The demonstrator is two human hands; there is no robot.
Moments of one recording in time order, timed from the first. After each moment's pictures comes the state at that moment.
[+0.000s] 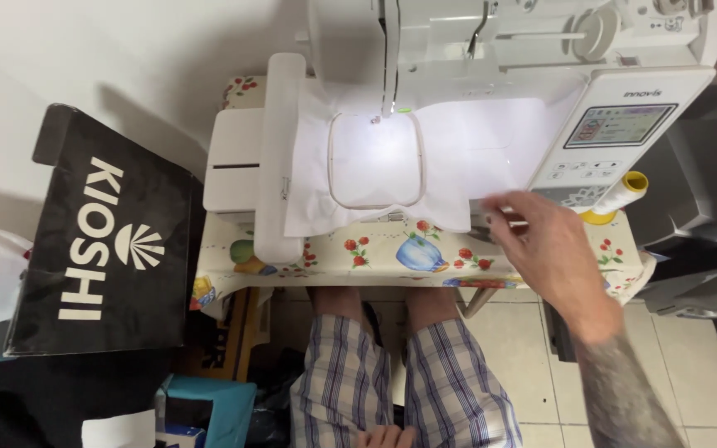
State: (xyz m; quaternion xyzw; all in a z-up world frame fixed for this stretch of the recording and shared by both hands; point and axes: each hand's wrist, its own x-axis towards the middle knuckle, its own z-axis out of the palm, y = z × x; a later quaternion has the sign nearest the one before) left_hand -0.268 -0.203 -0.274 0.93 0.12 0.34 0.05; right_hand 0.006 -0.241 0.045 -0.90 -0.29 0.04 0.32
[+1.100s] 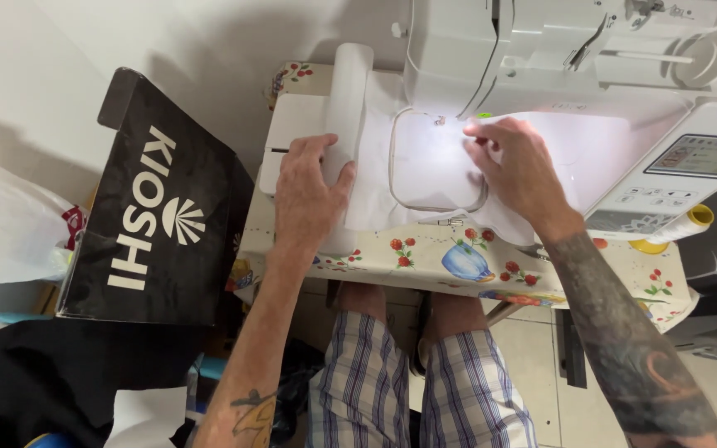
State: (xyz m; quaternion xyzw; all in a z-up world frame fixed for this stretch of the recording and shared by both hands) left_hand -0.090 0.054 0.007 0.86 0.25 0.26 0.36; right_hand 0.080 -0.133 -0.005 -0.85 -0.43 -0.05 0.30
